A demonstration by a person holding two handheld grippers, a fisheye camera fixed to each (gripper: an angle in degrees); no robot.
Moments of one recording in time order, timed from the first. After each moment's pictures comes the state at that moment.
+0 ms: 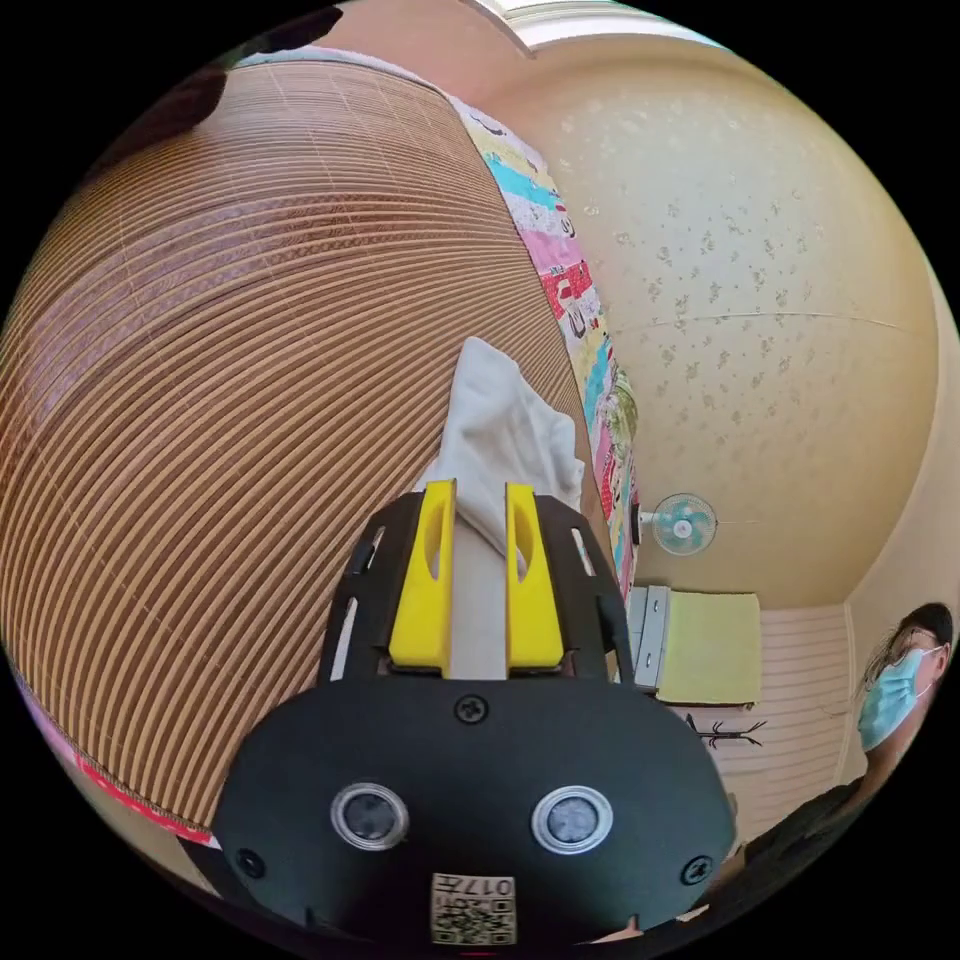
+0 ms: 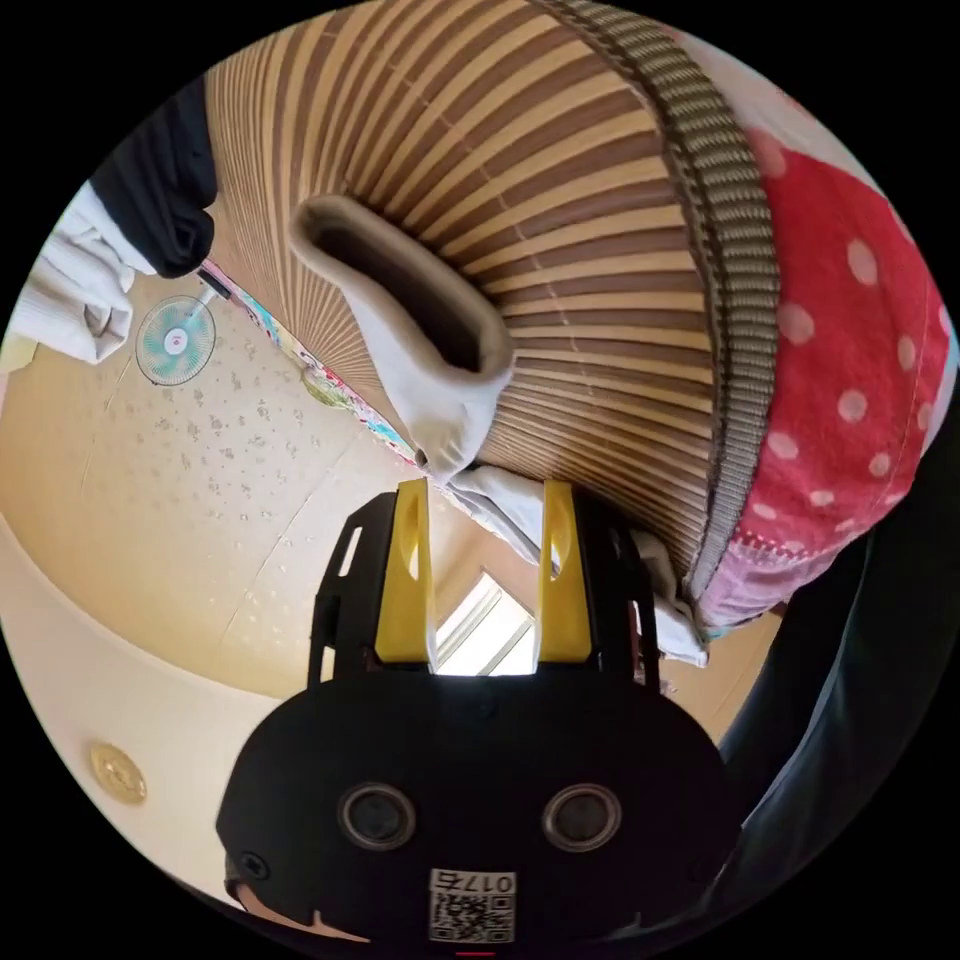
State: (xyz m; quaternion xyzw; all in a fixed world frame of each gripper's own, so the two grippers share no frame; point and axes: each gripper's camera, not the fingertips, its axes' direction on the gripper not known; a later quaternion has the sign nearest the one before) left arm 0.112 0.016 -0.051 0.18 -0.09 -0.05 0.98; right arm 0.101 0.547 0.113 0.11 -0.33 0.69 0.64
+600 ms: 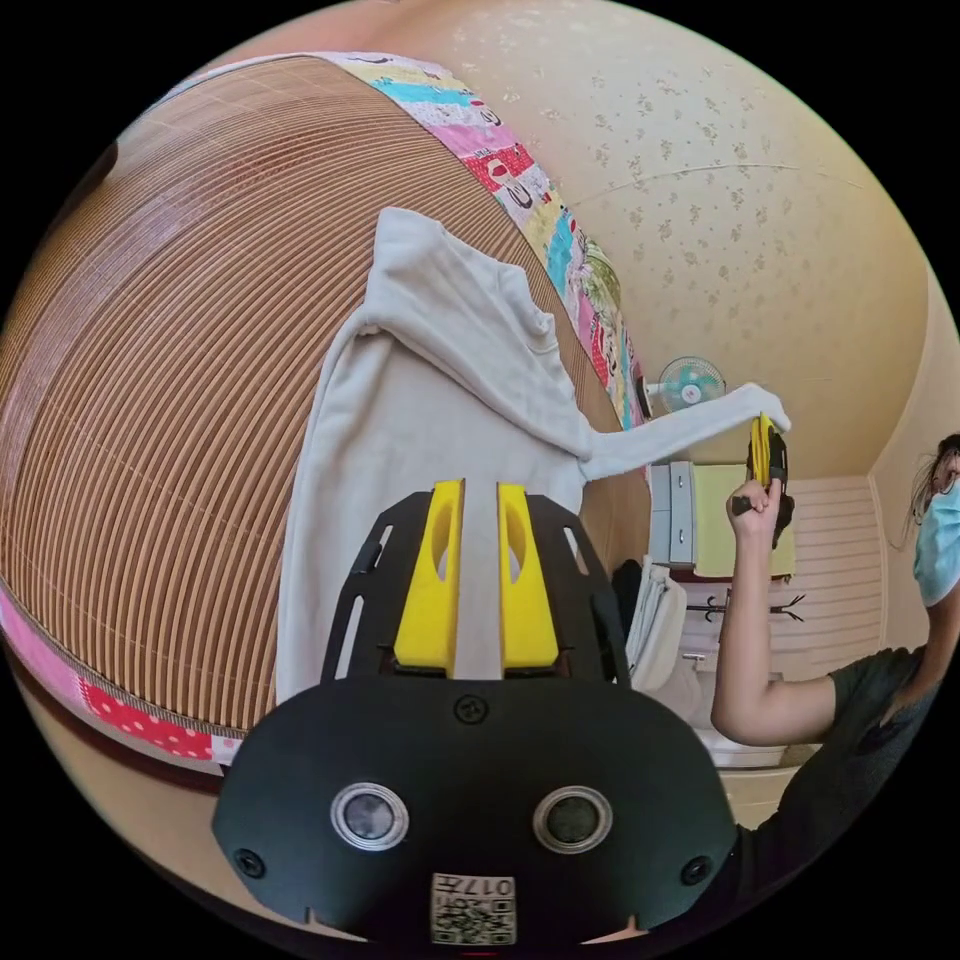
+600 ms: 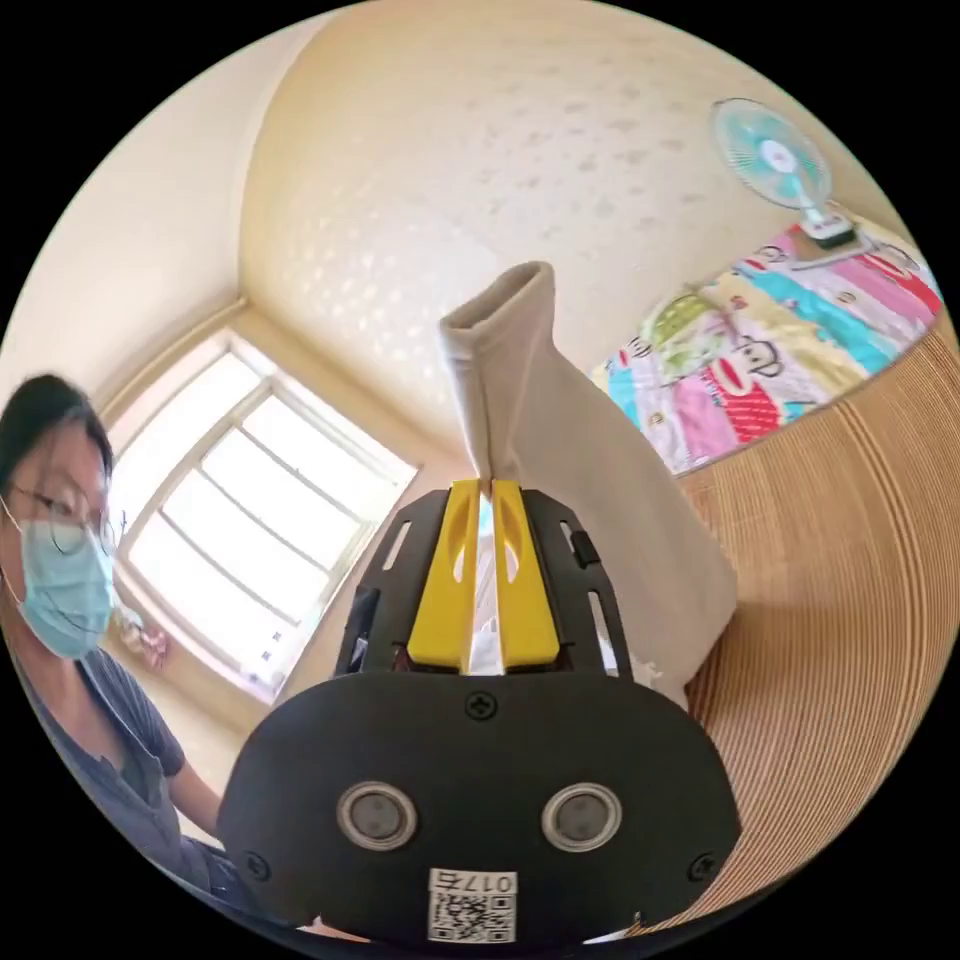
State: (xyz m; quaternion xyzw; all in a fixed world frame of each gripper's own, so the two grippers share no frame) left arm 0.147 0.091 -0.030 0.03 -0.12 0.03 0.99; right arm -0.273 0.118 0.225 0.08 -0.23 -0.03 0.97
